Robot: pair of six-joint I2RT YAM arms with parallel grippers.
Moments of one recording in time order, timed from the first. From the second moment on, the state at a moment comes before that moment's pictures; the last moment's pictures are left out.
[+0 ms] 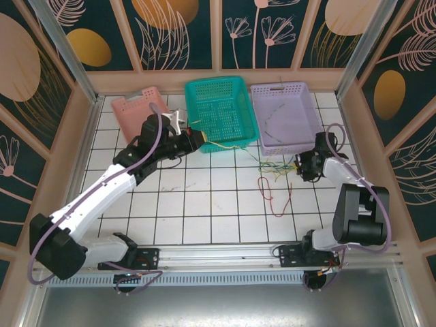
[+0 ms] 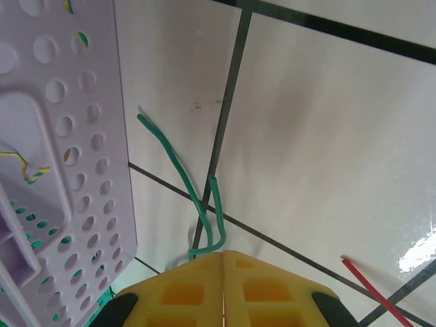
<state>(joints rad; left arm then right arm) -0.58 1.26 1.05 -0.22 0.34 -0.89 -0.08 1.43 0.78 -0.46 -0.27 1.24</state>
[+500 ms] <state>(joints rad) -0.58 1.29 0.99 -0.15 0.38 -0.92 -0.02 1.30 0.85 -0.62 -0.22 1.10</state>
